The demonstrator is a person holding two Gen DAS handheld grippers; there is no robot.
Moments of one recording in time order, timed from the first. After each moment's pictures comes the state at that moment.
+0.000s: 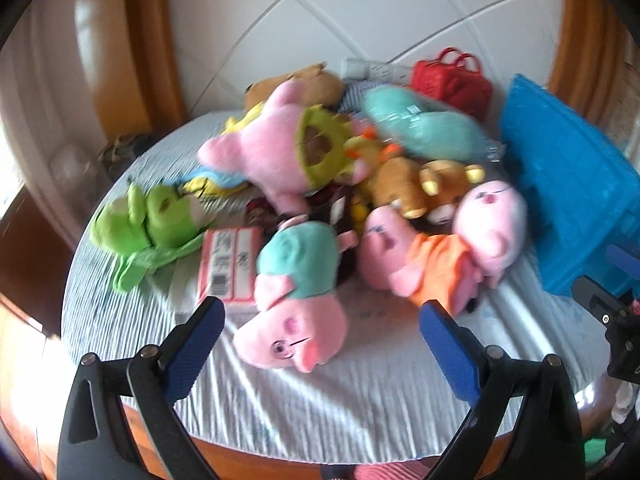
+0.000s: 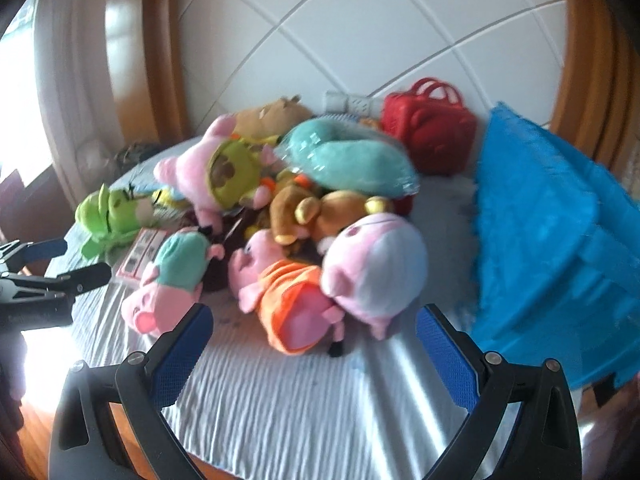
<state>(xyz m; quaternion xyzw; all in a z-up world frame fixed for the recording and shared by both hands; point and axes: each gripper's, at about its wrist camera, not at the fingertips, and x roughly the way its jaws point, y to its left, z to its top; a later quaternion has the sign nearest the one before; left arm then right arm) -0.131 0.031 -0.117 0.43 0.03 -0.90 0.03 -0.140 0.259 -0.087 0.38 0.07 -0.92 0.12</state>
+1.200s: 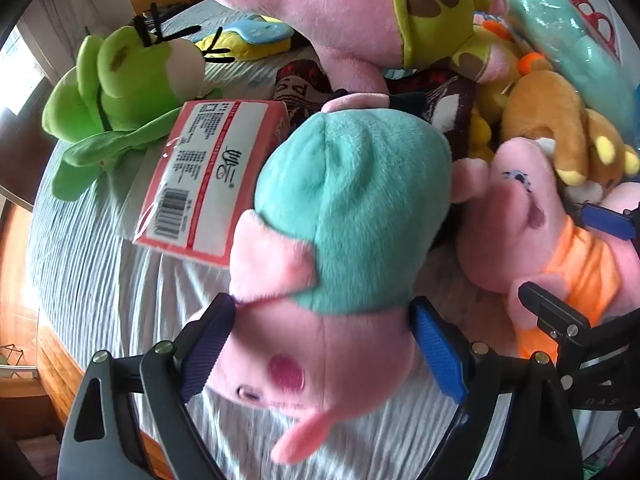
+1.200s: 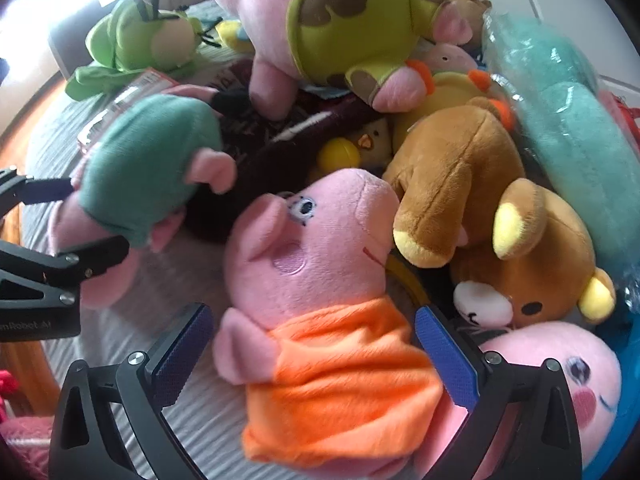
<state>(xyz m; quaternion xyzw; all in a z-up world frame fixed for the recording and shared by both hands) -0.244 0.017 -0.261 0.59 0.10 -0.79 0.13 -0.313 0.152 -0.244 0.51 0.28 -0.75 0.30</state>
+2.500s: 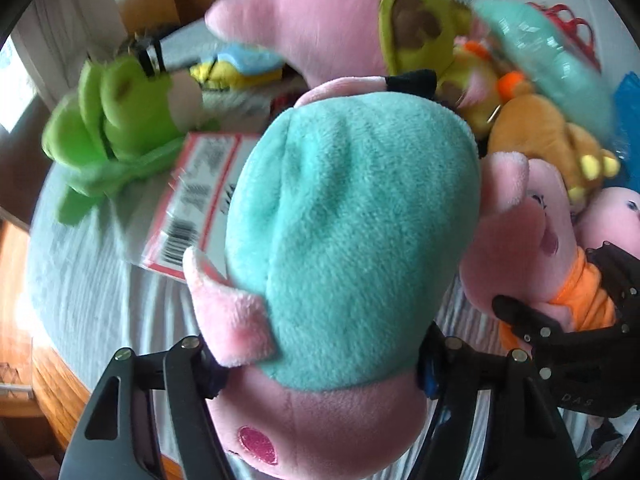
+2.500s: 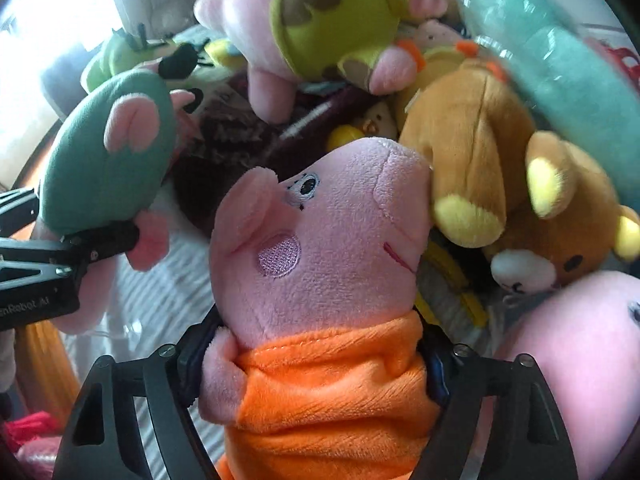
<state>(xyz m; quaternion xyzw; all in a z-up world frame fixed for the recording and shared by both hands) -0.229 0.035 -0.196 0.55 0.08 -0.83 0.10 -0.295 0.189 -0.210 0.52 0.18 -0.78 0.30</state>
